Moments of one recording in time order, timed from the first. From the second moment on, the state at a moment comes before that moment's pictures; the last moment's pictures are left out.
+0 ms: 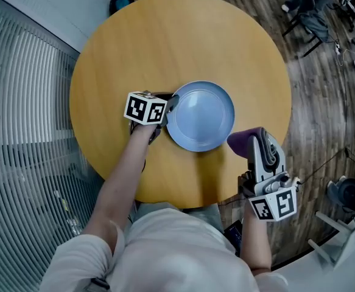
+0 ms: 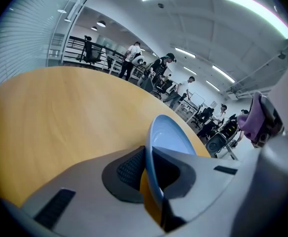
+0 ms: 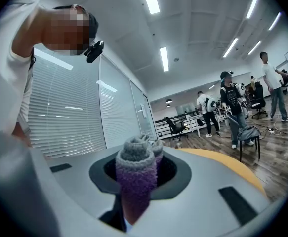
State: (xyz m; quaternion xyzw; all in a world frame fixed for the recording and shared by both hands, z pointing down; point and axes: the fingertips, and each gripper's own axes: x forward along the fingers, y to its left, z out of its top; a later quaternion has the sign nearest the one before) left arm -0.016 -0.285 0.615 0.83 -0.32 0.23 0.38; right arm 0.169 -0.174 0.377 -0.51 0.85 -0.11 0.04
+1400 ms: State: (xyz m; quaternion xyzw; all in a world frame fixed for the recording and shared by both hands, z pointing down) left arm -0.043 -0.180 0.452 0.90 -0.32 0.12 0.28; right arm 0.151 -0.062 0.293 -0.53 0.85 -0.01 0.06
